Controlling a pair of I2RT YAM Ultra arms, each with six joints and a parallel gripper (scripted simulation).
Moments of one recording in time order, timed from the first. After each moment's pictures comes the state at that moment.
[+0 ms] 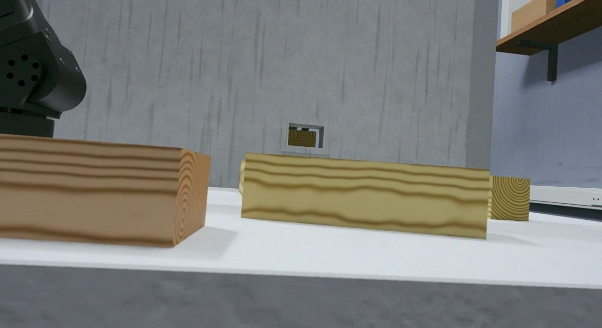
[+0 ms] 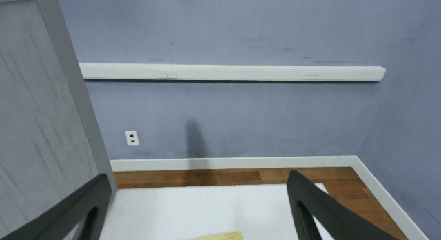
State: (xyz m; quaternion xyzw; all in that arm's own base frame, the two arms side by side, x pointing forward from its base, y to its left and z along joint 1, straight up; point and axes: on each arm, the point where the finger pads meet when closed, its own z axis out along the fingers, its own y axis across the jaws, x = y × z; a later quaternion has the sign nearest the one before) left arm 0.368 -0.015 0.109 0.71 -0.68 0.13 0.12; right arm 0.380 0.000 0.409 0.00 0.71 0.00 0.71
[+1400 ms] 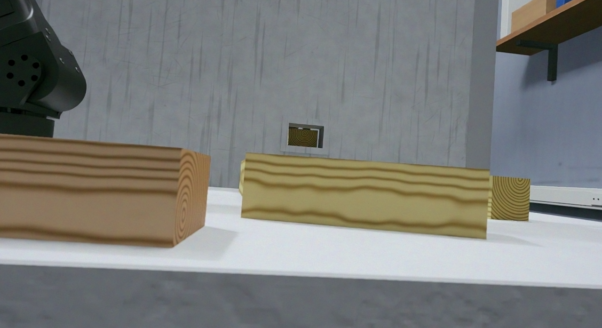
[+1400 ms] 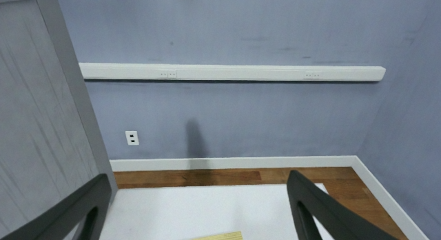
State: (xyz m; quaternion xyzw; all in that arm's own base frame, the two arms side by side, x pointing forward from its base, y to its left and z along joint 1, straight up) left arm 0.369 -0.041 0.108 0.71 -0.68 0.13 0.12; right arm 0.380 0.000 0.409 0.00 0.71 0.00 0.71
